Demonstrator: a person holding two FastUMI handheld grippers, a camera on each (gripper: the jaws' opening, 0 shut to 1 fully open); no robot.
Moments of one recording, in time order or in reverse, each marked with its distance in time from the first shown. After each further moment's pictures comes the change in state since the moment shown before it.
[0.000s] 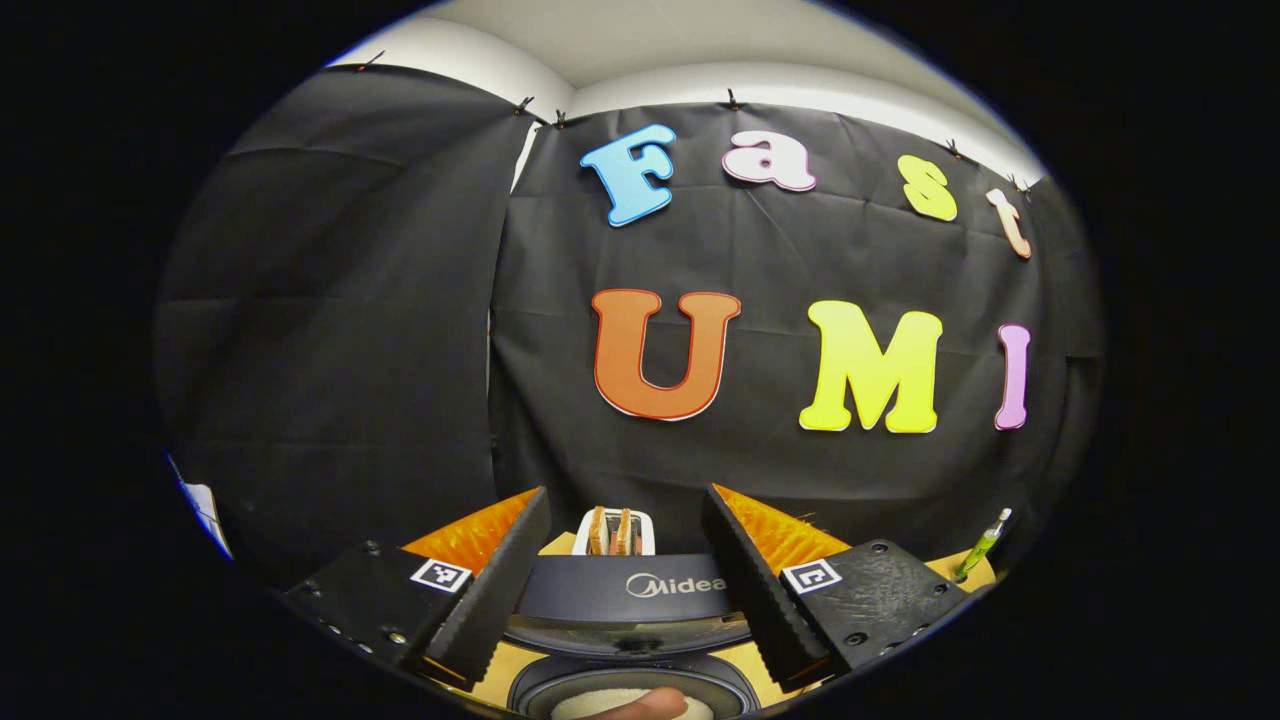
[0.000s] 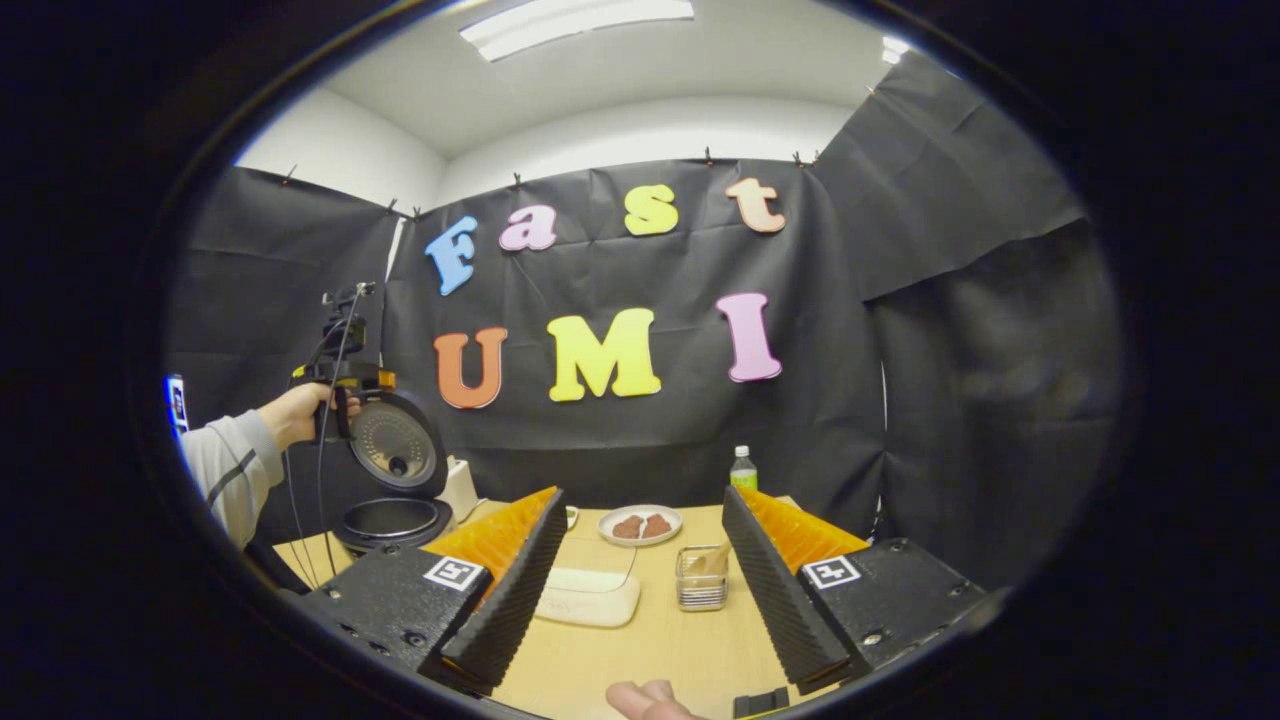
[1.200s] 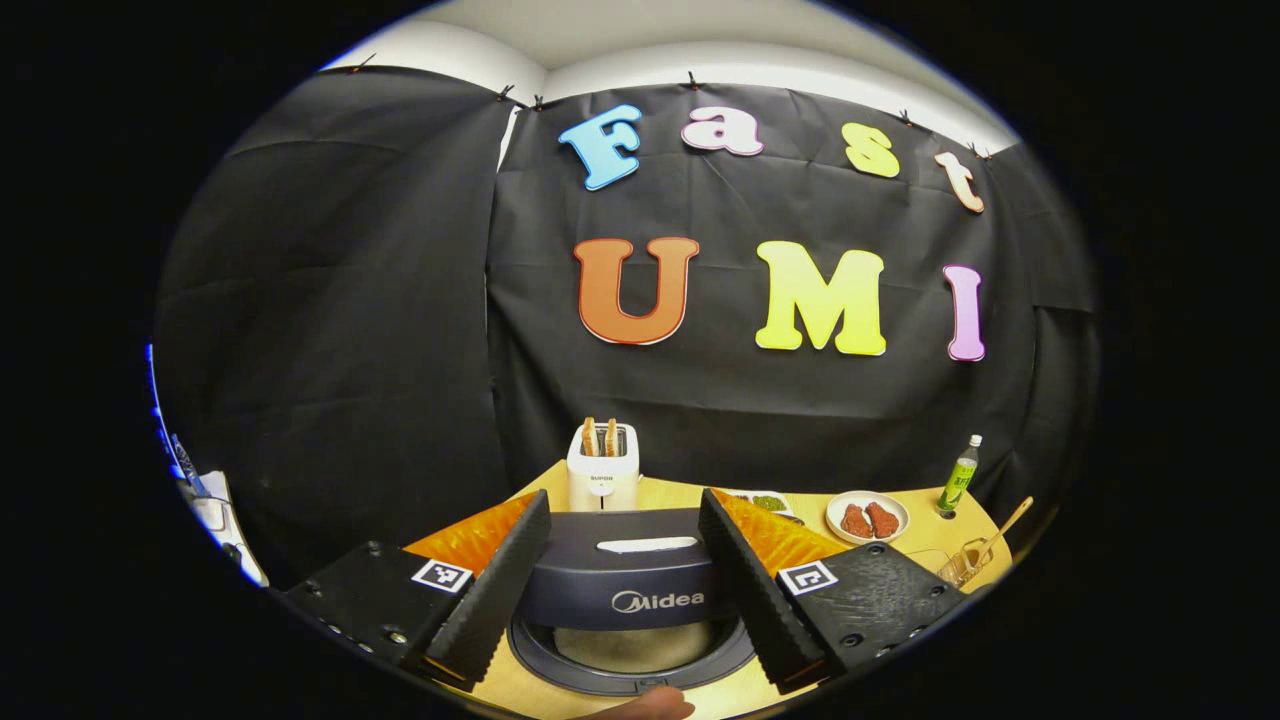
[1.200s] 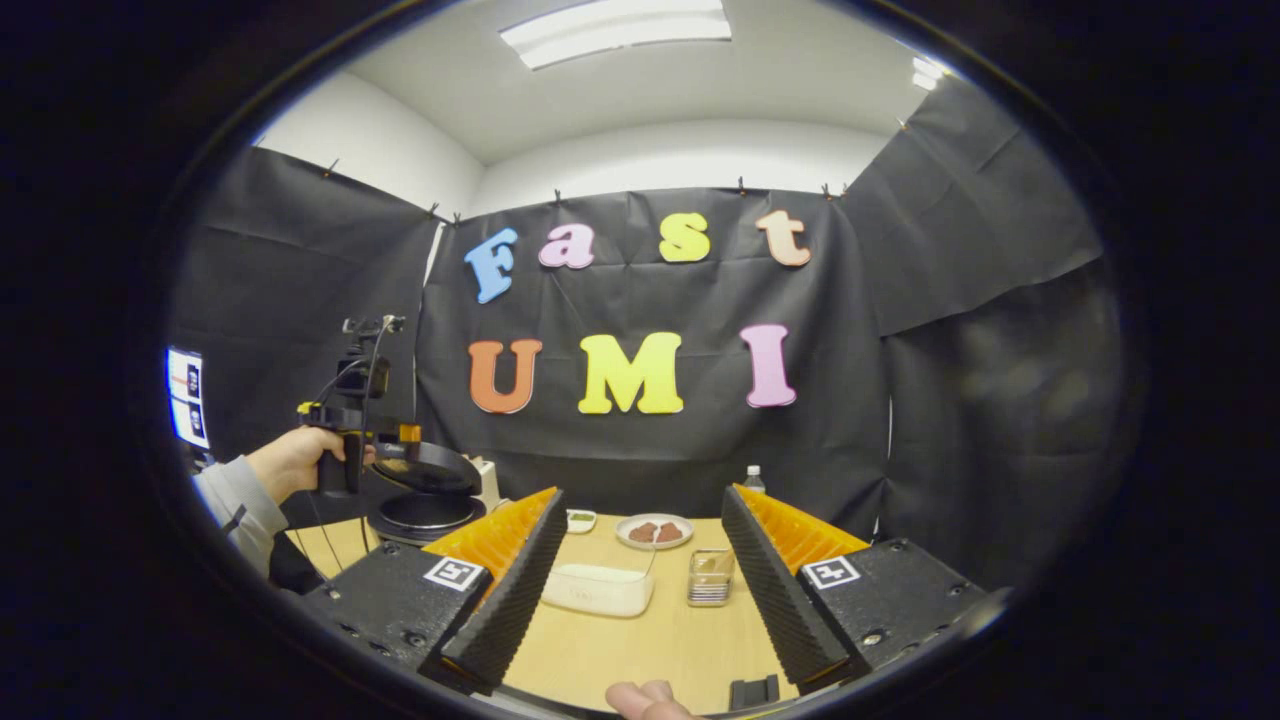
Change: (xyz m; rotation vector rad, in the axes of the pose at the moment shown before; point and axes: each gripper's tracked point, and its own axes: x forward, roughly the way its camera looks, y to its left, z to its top) left arm -0.131 -0.013 -0.101 0.061 0.106 -0.057; right arm -0.076 0.036 0.019 -0.079 -0.044 0.068
